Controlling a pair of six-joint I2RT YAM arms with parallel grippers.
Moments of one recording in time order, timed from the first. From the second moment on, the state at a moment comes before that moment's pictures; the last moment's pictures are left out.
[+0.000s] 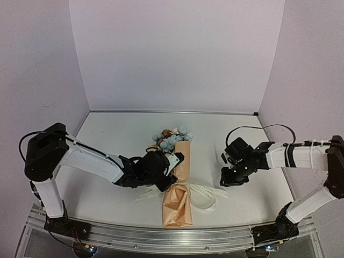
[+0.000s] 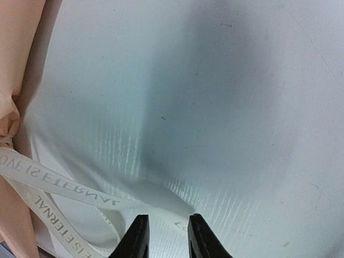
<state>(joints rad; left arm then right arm) -1.13 1.83 0.98 0.12 -0.22 -0.08 0.70 1.43 0.78 -0.57 -0.01 0.53</state>
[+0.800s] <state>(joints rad) -0.94 1.38 0.69 -0.14 -0.20 -0.65 1.03 1.51 0.89 -0.81 0.19 0.79</state>
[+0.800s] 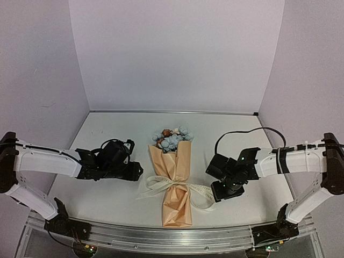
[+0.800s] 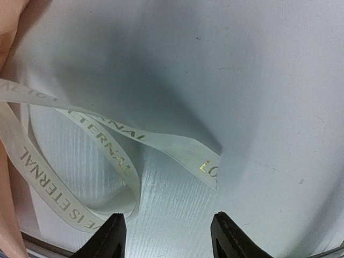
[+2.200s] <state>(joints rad) -0.93 1.69 0.82 -0.12 0.05 -0.74 1.11 1.65 0.85 -0.64 0.26 1.03</state>
